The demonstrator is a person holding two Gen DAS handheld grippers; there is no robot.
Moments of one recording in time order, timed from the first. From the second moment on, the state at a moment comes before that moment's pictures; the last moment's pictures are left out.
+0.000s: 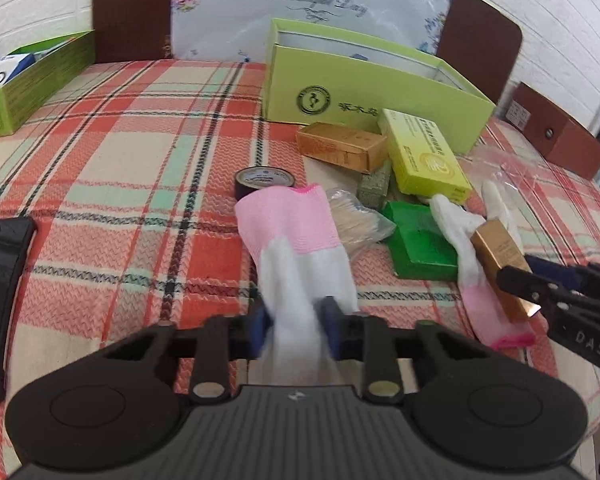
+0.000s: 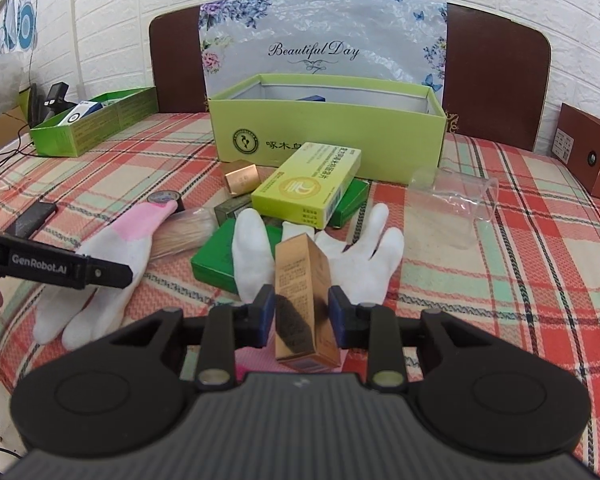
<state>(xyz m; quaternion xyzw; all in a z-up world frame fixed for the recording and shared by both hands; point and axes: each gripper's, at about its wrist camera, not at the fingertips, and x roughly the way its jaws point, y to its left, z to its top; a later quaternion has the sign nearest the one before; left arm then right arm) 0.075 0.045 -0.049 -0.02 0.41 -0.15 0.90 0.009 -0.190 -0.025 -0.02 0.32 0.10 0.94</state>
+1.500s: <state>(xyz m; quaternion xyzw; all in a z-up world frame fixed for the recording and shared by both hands) 0.122 0.020 0.071 -0.02 0.27 -0.24 0.93 0.031 -0.199 0.024 -0.01 0.27 0.12 0.96</state>
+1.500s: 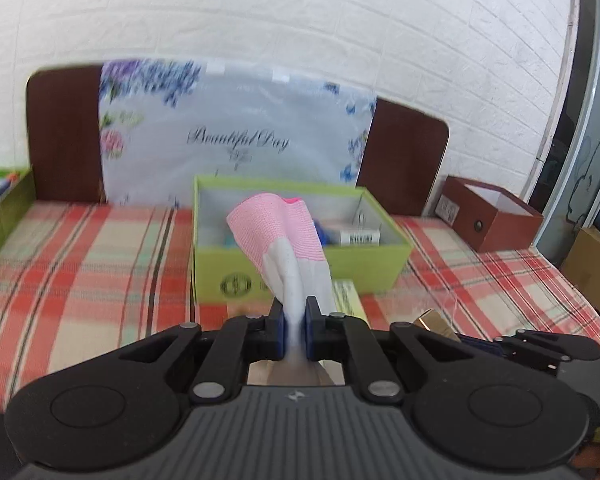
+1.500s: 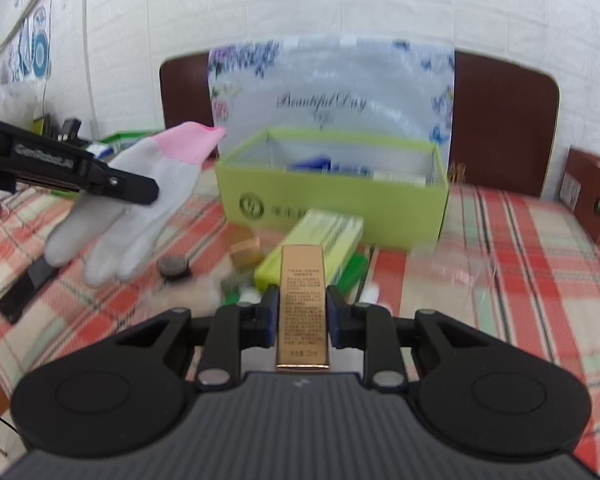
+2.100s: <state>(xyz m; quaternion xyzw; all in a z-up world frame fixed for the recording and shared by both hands) 0.291 -0.028 0.069 0.06 0.26 -0.22 0.94 0.152 -0.214 0.072 0.01 0.18 0.09 0.98</state>
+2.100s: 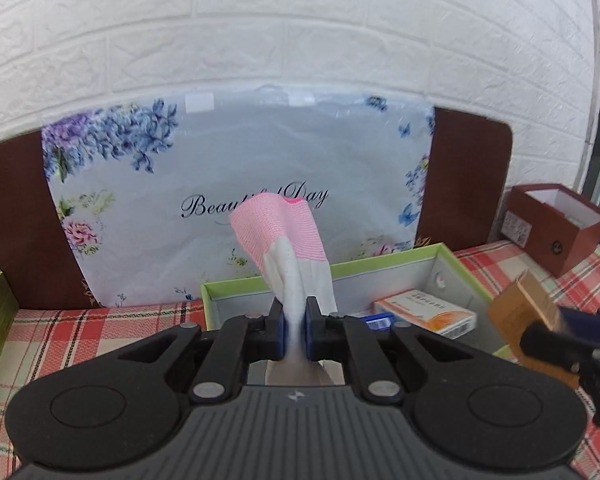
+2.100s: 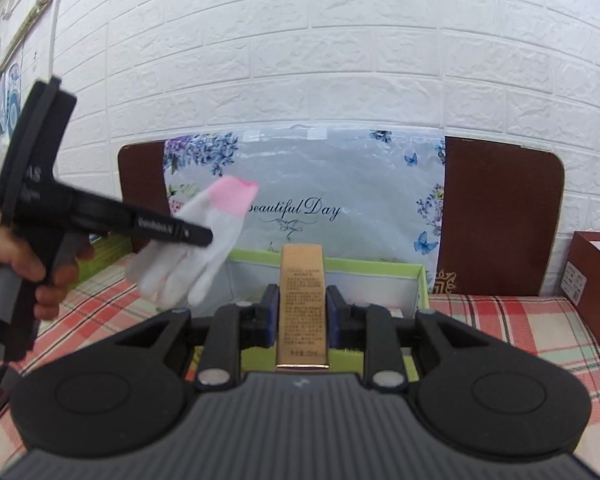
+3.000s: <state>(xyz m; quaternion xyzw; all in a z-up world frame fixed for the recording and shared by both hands) 0.268 -0.003 0.056 0.00 0.22 -0.20 0.96 0.198 -0.208 0.033 -0.02 0.17 0.05 0.98</state>
